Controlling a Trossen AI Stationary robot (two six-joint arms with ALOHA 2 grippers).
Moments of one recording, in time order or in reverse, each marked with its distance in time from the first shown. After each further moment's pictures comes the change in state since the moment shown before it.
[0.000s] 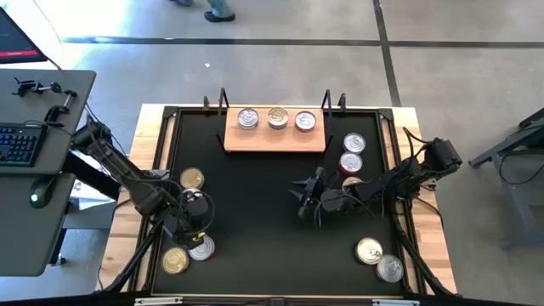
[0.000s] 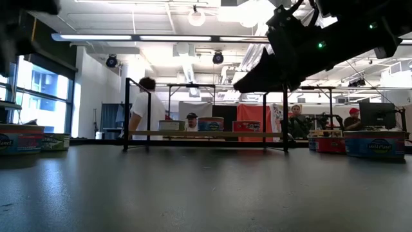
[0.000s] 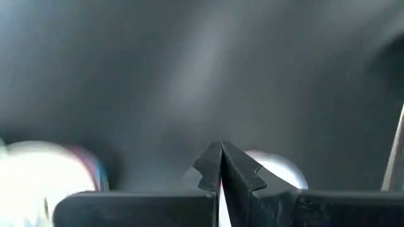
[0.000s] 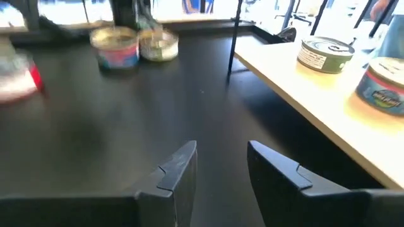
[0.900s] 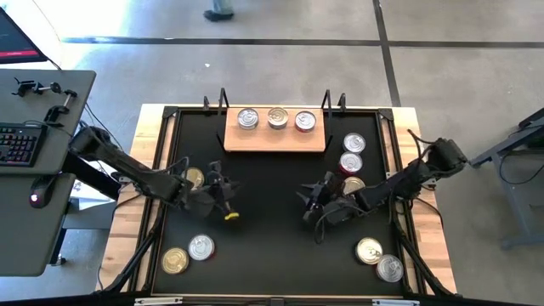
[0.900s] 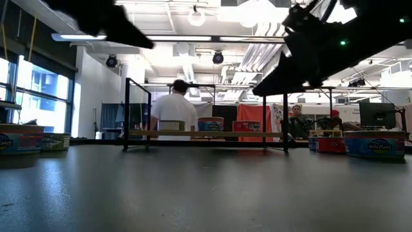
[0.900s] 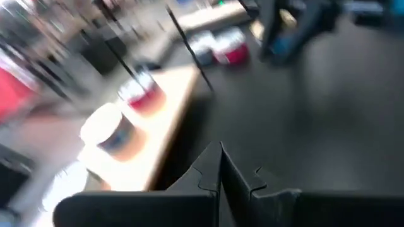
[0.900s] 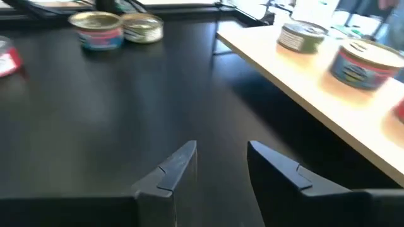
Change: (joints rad) left arm 0.273 0.015 -0.112 0.701 -0.510 1.020; right arm 0.086 -0.032 0.000 -0.155 0.142 0.132
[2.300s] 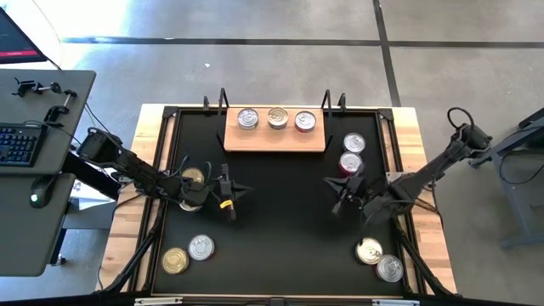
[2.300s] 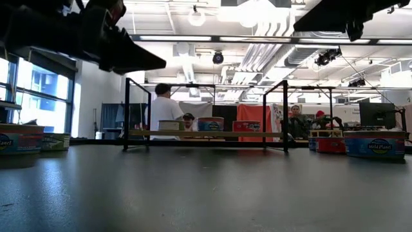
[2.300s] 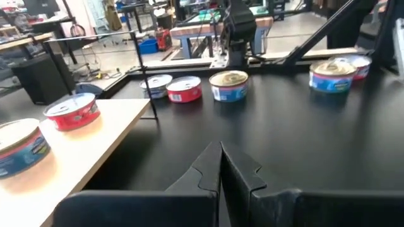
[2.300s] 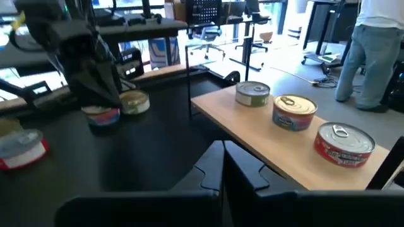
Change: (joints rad) left arm 0.130 0.173 -0.337 0.939 0.304 0.067; right arm 0.208 -0.463 0.000 -0.372 0.306 0.113
